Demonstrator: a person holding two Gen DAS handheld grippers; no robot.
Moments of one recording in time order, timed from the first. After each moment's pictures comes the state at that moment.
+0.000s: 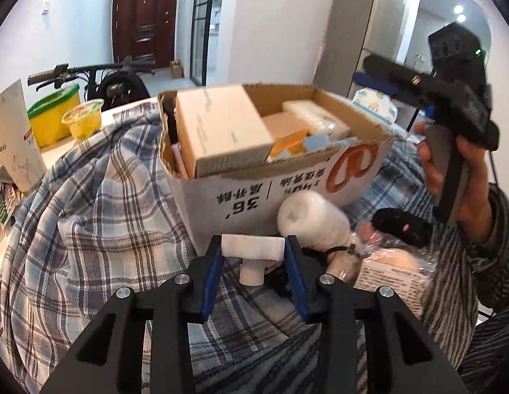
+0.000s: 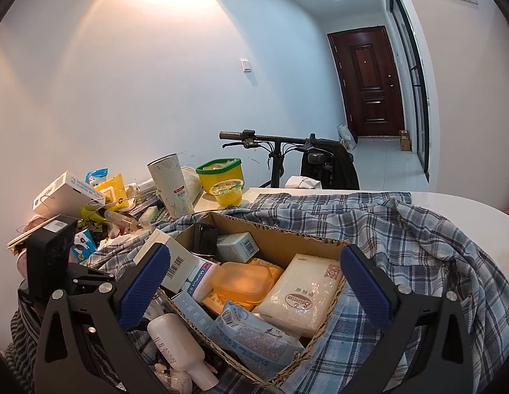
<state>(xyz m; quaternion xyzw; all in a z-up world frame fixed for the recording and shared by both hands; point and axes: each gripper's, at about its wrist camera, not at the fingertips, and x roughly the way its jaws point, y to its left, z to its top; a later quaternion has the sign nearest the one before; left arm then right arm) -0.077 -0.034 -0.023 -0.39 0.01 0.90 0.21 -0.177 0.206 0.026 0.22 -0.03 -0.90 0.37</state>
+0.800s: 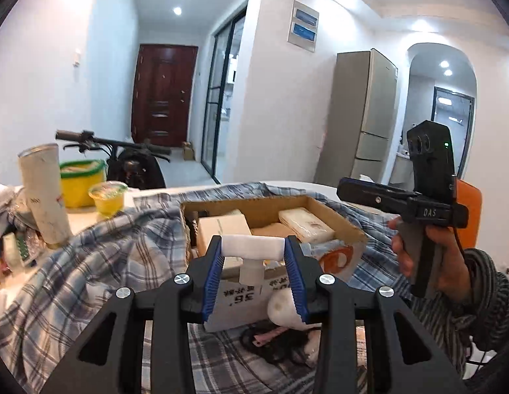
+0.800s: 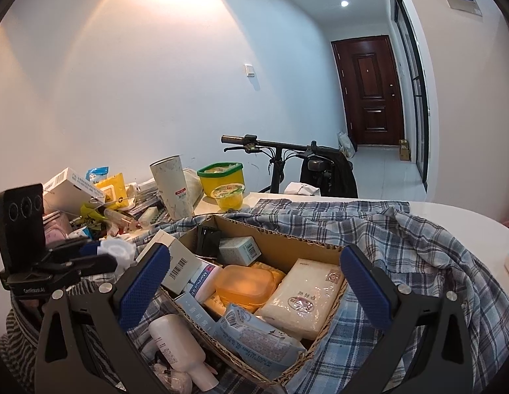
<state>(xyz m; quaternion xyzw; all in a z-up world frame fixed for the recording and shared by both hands) -0.050 -0.049 0.028 -0.20 -0.03 0.96 0.18 -0.166 0.202 0.031 0.20 -0.01 -0.91 0.36</state>
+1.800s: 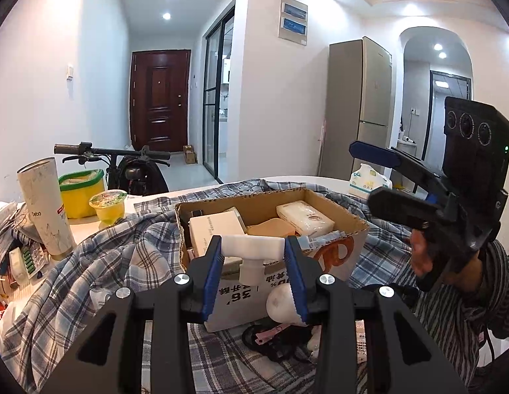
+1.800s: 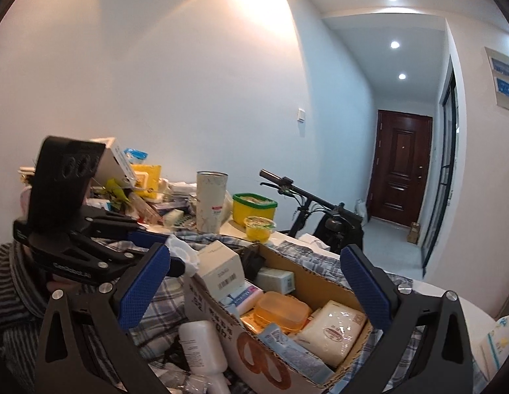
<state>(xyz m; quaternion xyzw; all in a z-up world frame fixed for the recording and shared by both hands) -0.047 -0.037 0.022 -0.20 0.01 0.96 0.18 -0.092 0.180 0.042 0.06 0.09 -0.90 0.43</state>
